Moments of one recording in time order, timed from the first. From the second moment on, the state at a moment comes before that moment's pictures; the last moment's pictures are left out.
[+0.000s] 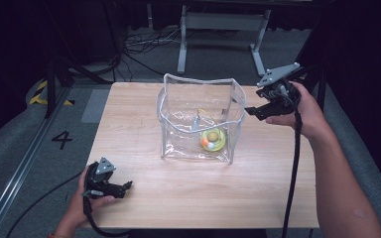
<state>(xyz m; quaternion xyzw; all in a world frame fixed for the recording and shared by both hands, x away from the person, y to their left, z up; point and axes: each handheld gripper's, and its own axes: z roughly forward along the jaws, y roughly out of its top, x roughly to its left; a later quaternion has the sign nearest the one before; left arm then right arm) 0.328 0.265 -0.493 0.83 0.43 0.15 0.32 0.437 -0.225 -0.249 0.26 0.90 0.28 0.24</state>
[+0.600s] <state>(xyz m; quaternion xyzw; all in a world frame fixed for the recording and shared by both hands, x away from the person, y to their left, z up) 0.328 0.265 -0.493 0.83 0.43 0.15 0.32 0.395 -0.265 -0.299 0.25 0.89 0.27 0.25</state>
